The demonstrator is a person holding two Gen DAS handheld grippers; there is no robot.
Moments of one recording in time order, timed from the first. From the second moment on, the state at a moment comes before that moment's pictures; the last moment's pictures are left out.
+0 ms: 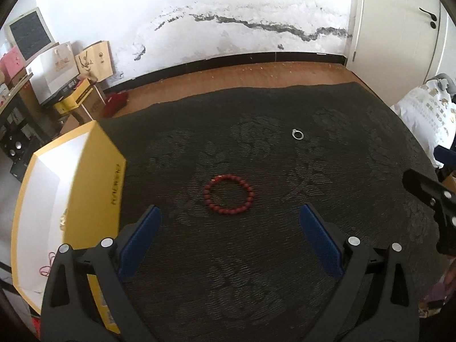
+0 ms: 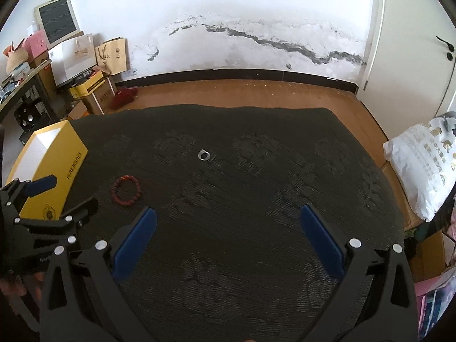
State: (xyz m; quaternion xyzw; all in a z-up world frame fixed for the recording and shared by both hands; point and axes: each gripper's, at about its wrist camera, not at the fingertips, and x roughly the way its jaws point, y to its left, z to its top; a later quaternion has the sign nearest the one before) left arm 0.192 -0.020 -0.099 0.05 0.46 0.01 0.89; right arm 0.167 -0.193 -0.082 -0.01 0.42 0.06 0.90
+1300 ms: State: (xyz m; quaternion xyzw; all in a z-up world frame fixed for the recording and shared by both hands) left arm 0.259 -0.013 -0.205 -0.02 0.50 0.07 0.86; right arm 0.181 -0.203 -0.096 -0.01 0.44 0.09 0.89
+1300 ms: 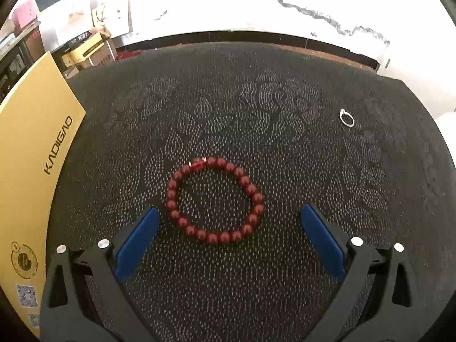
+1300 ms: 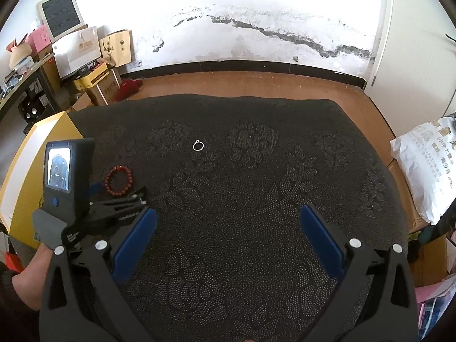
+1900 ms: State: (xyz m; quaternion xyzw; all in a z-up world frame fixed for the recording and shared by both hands) left arm 0.263 -0.012 -0.198 -0.01 0.49 0.06 0.87; right arm 0.187 -0.196 -0.102 -0.02 0.45 0.09 0.89
